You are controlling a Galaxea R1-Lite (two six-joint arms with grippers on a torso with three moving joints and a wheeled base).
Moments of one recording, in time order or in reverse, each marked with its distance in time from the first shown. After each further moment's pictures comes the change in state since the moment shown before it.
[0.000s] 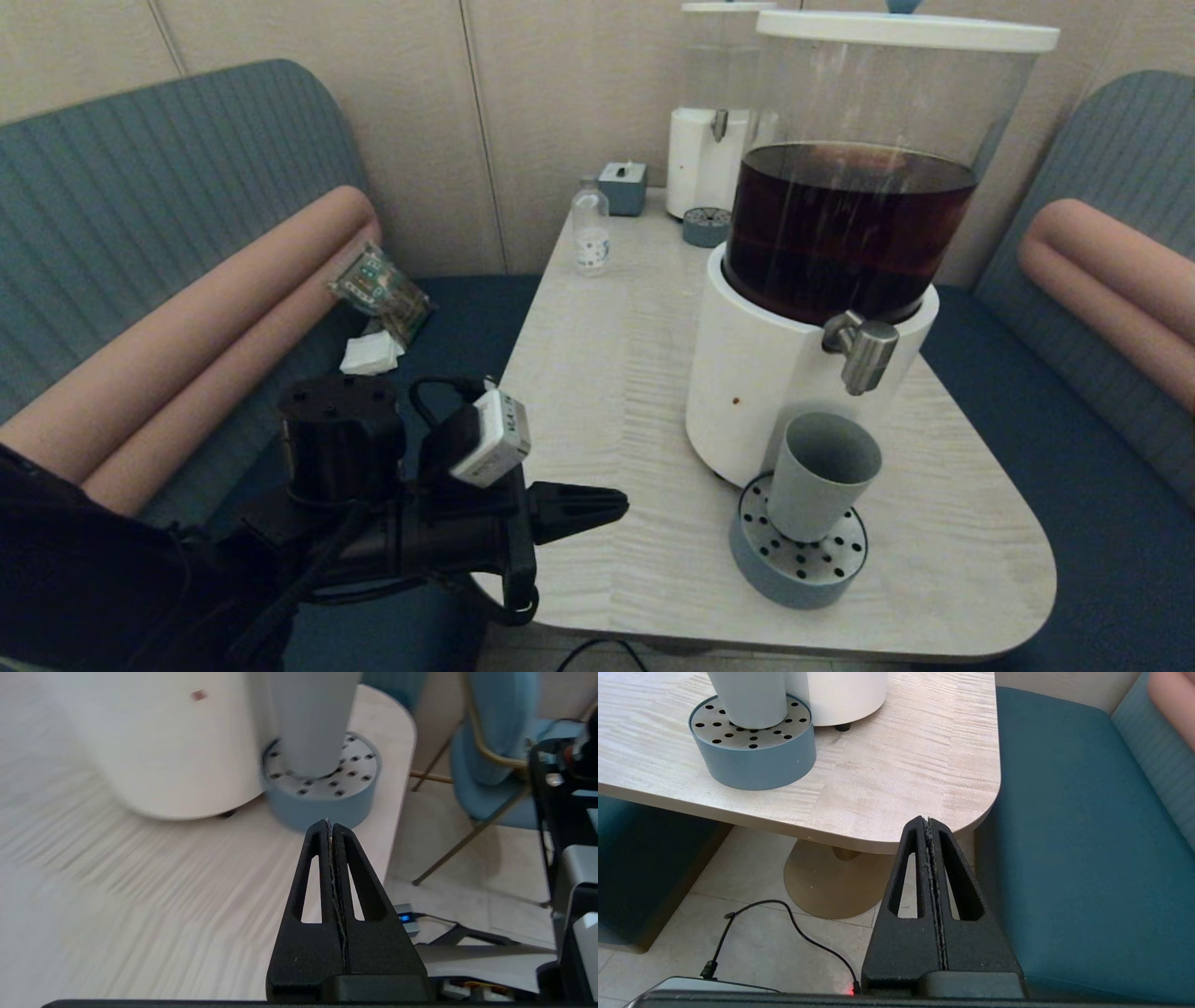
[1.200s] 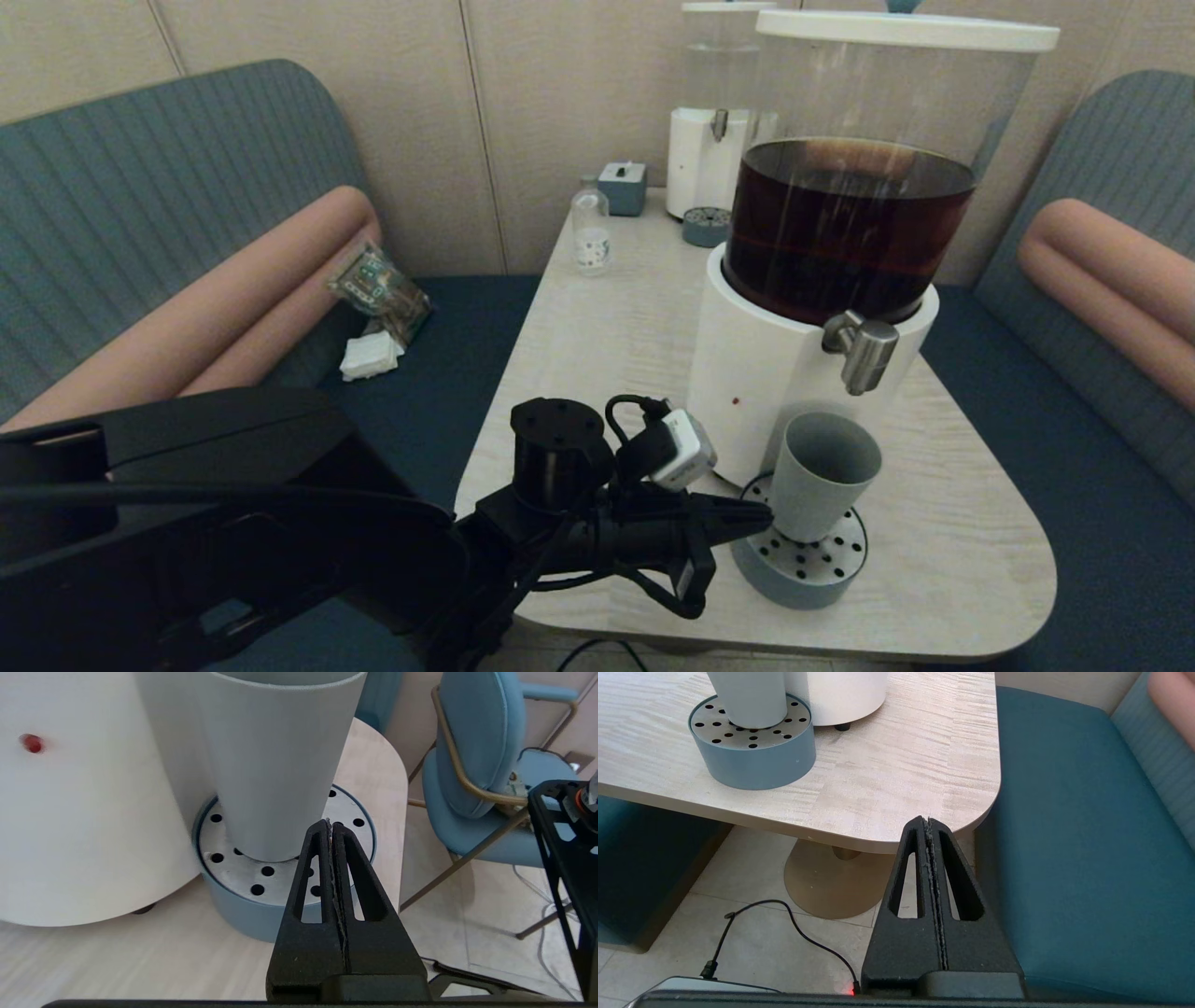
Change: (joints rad) left arm -0.229 0.347 -0.336 -0.071 0.134 -0.127; right arm 0.000 0.000 0.000 0.000 0.000 0.000
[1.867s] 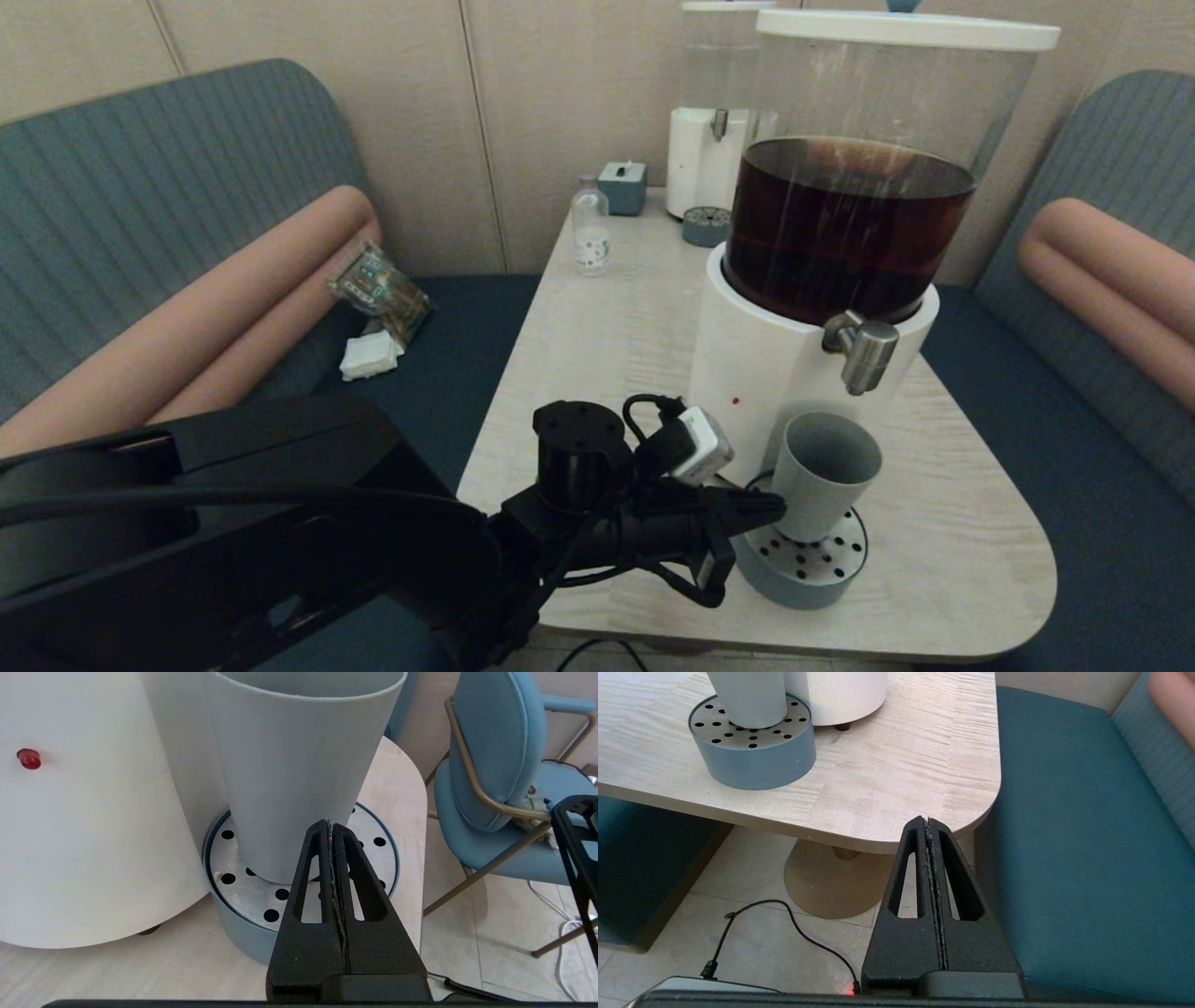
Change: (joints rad) left arm -0.017 0.060 -0.066 -0.031 0.042 -0.020; right arm 0.000 0.000 0.000 0.000 0.000 0.000
